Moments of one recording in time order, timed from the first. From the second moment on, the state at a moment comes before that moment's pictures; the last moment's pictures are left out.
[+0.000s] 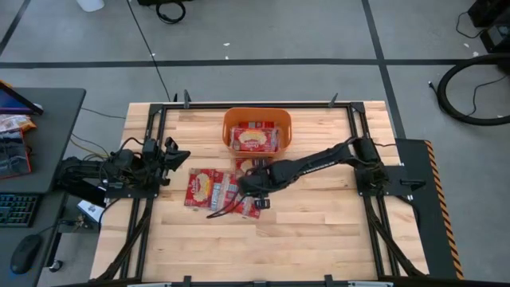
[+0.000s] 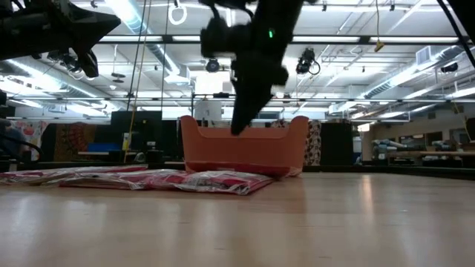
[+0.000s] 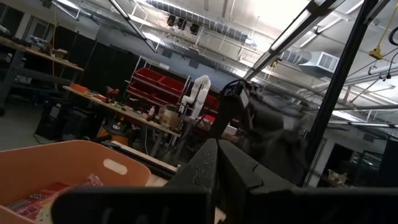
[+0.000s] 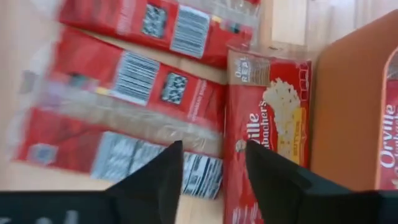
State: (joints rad) left arm -0.06 0.03 0.01 0.39 -0.27 -0.35; right arm 0.16 2.08 1.68 -0.83 0.32 0.05
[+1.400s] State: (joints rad) left arm -0.06 0.03 0.01 0.39 -0.27 -0.35; right arm 0.15 2.08 1.57 -0.74 0.51 -0.19
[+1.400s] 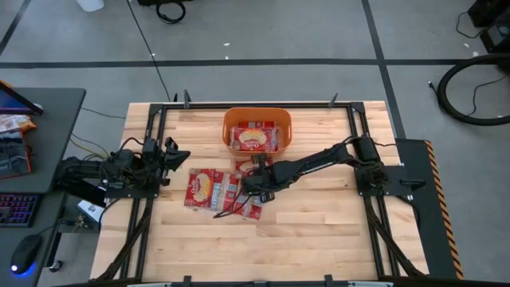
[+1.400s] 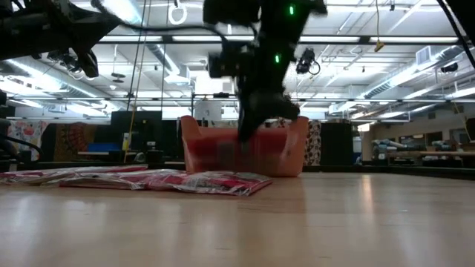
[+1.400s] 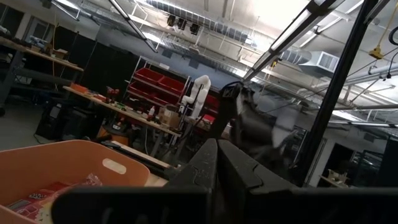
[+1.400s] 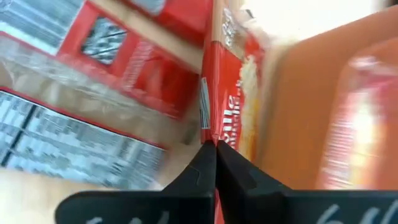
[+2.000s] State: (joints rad) left arm -0.06 0.03 0.01 0.39 -0.27 -0.36; right arm 0.12 2.07 2.02 -1.18 0.78 -0.18
